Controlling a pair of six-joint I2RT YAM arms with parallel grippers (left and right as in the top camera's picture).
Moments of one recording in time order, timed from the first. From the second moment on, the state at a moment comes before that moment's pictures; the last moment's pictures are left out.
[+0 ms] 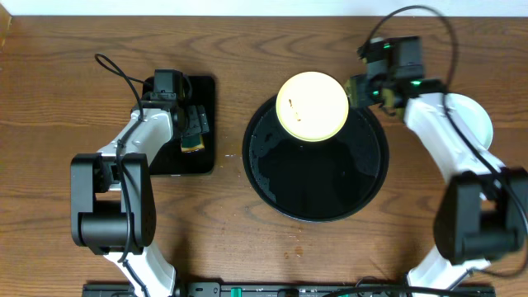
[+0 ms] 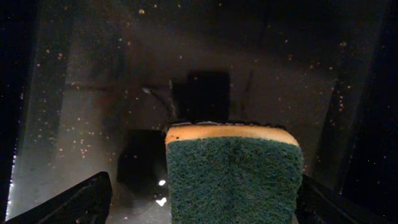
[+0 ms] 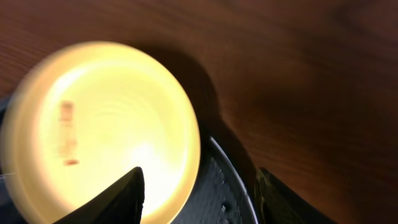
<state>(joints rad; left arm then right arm) -0.02 1.89 1.15 -0.46 -0.05 -0.25 0.14 1.89 1.36 -0.42 -0.15 -0.08</state>
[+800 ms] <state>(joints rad) -0.02 1.89 1.15 -0.46 -0.06 -0.25 0.16 2.02 1.36 -0.41 -0.19 -0.03</state>
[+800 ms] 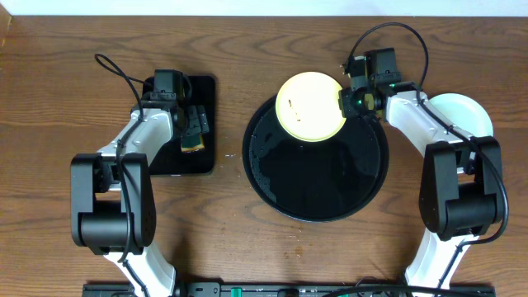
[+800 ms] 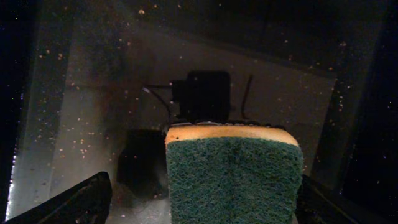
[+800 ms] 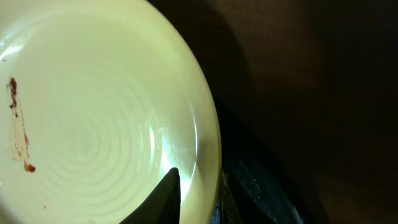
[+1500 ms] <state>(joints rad) -0.02 1.89 1.15 -0.46 -0.06 -0.25 0.16 2.02 1.34 -0.48 -0.18 0.00</state>
